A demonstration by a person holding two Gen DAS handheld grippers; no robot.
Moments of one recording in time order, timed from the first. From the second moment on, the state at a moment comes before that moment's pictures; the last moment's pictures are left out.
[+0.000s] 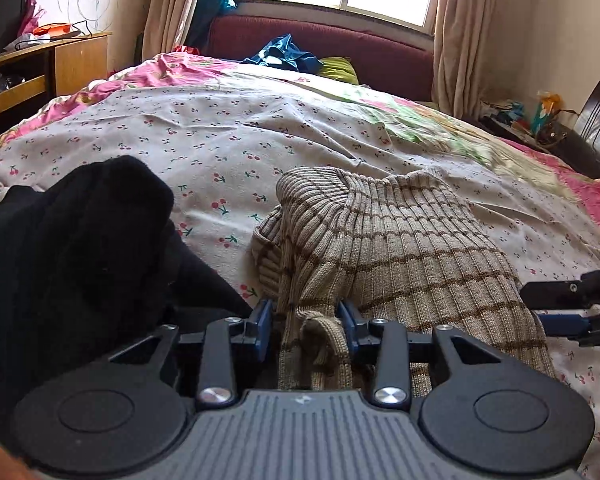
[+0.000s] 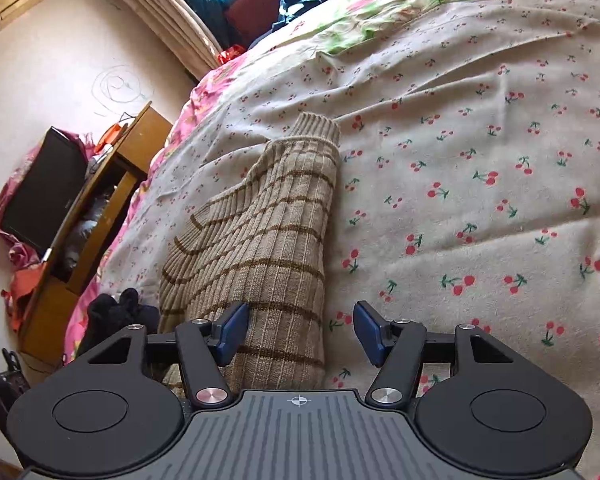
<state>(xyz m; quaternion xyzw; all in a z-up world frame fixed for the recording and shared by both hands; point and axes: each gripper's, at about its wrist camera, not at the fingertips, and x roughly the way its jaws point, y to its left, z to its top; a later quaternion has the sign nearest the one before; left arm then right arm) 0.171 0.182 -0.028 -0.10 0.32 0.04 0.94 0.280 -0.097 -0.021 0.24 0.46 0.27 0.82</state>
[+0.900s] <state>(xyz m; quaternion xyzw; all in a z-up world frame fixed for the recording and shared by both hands) 0.114 0.187 0.000 -0.09 0.35 0.00 0.93 0.212 -0.091 -0.017 0.06 0.49 0.30 0.82</state>
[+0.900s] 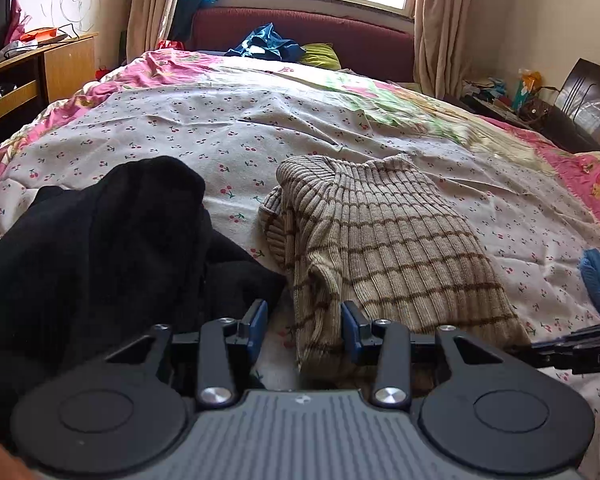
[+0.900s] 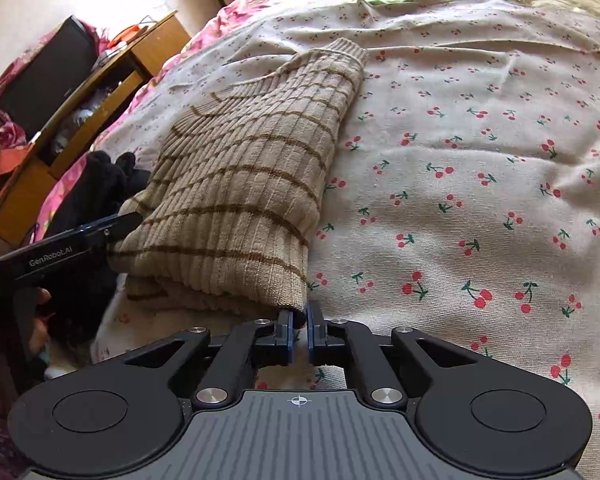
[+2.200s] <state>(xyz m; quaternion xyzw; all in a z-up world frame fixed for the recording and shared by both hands) 0.090 0.190 -0.021 -0.20 0.39 -0.06 0.90 0.182 -0.072 -0.005 -0.10 0.40 0.28 0.87</state>
